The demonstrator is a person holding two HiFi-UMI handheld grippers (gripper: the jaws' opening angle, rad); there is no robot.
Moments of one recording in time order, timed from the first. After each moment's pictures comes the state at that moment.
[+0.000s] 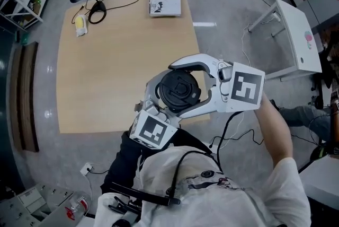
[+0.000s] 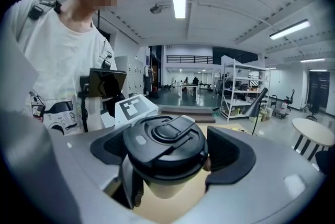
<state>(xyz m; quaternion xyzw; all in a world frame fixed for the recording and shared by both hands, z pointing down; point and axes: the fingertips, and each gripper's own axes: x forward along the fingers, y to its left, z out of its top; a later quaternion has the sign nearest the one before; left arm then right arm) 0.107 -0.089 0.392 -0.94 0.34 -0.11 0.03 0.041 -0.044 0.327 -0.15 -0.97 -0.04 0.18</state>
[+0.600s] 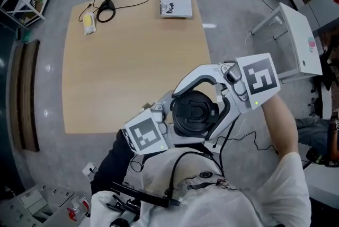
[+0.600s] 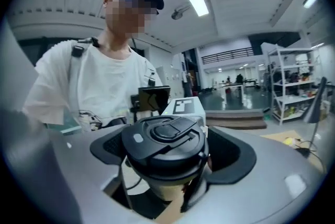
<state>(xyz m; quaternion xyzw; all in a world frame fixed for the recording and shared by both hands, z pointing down) 0.096 0.000 0.345 -1.00 0.04 -0.05 -0.03 0.023 0.019 0.295 -0.40 -0.90 -0.02 0.17</state>
